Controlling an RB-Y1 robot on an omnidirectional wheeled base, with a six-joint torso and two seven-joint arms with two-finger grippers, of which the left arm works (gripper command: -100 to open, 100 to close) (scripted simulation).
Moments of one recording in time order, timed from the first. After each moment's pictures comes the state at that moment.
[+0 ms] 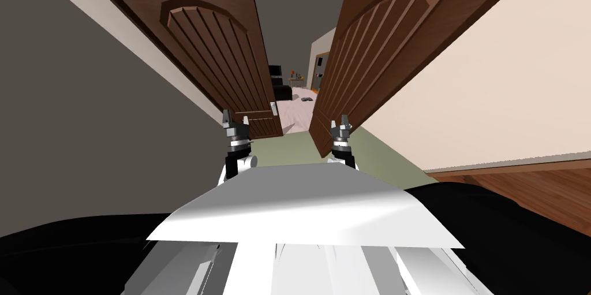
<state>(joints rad) 0.40 0.07 0.05 -2.20 0.11 -0.44 0.12</state>
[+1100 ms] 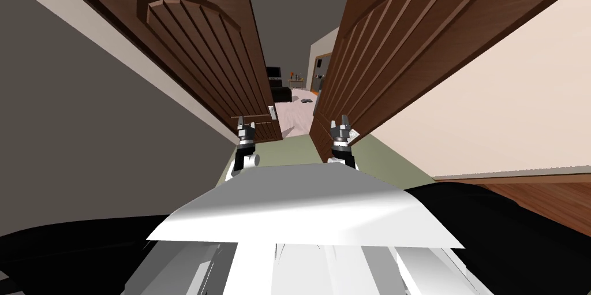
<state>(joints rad) 0.32 0.09 0.07 -1.98 0.09 -0.40 0.09</state>
